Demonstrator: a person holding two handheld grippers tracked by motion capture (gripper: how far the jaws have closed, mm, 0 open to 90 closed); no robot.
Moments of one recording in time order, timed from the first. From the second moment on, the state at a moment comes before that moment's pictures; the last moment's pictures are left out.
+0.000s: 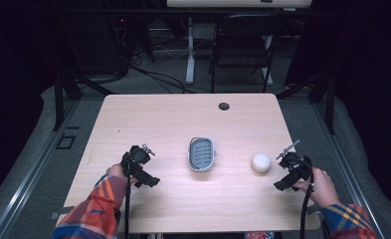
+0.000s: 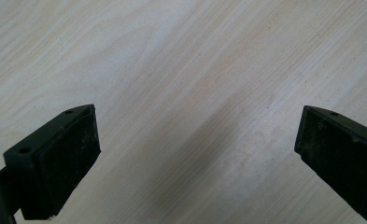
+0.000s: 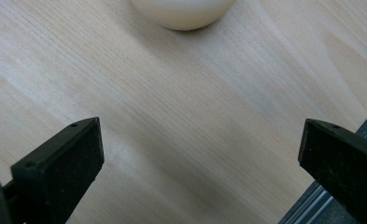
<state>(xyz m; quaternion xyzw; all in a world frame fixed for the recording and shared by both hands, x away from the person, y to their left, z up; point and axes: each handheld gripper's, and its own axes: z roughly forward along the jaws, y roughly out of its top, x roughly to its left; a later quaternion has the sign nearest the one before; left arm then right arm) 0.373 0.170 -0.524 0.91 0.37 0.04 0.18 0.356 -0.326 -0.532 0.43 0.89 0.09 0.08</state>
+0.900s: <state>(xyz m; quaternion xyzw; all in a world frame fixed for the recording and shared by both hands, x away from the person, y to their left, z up) 0.372 0.169 -0.523 0.91 0.36 0.04 0.18 0.371 -0.316 -0.523 0.41 0.91 0.08 0.08</state>
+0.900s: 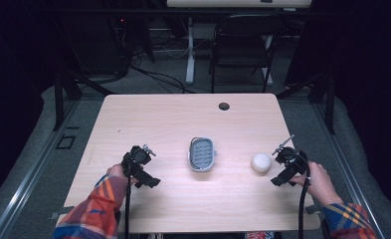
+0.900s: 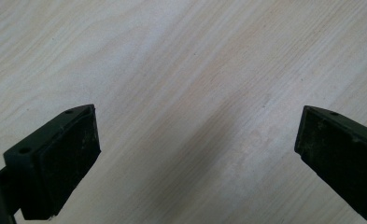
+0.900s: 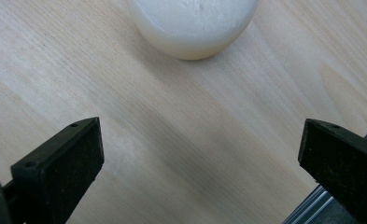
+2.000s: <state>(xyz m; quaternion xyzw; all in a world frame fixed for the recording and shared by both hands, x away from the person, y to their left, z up) 0.373 0.168 -0.524 0.92 0.36 0.04 0.18 0.407 -0.284 -0.518 0.38 0.92 0.08 0.06</state>
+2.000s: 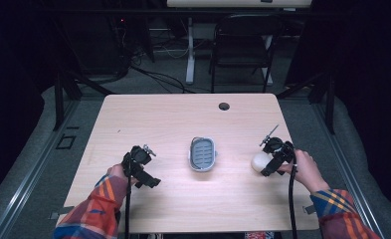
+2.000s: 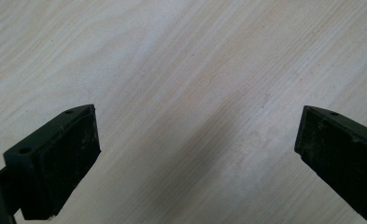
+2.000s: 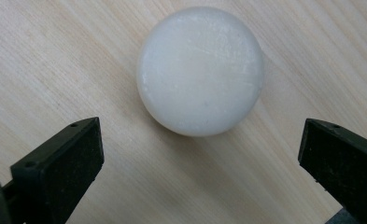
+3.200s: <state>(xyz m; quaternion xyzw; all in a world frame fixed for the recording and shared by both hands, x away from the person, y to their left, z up) 0.372 0.167 -0.523 0.92 0.36 0.04 0.18 0.439 -0.247 -0.532 0.37 0.93 0.00 0.05</state>
